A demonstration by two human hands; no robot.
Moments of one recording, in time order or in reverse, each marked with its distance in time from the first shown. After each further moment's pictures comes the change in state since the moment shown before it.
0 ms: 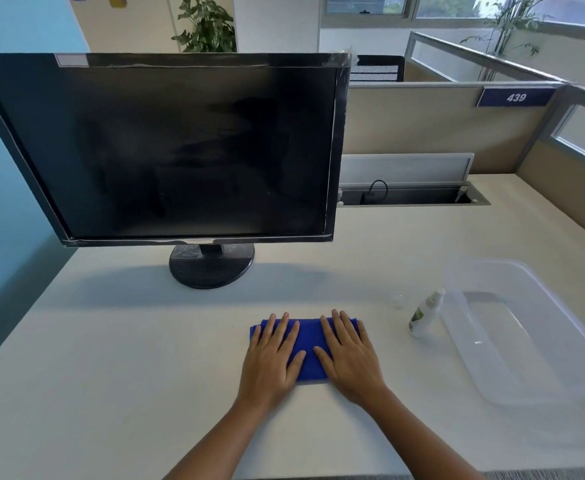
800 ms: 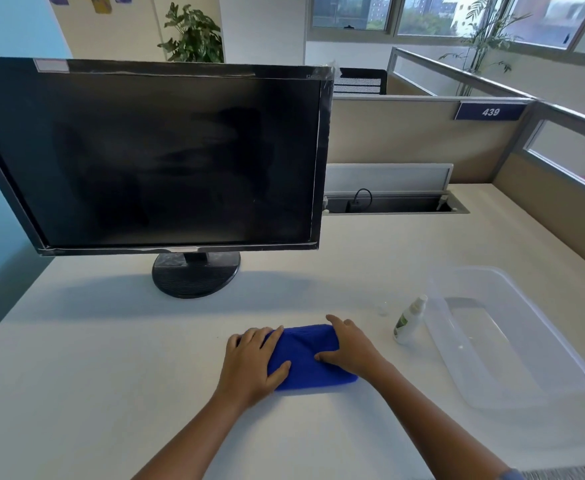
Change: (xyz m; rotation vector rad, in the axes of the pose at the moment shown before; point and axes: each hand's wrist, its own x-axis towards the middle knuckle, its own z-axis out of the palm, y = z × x) left_hand 0.012 -0.013 -0.013 0.001 0.028 0.059; right_hand 0.033 0.027 -0.042 0.392 -0.347 0.274
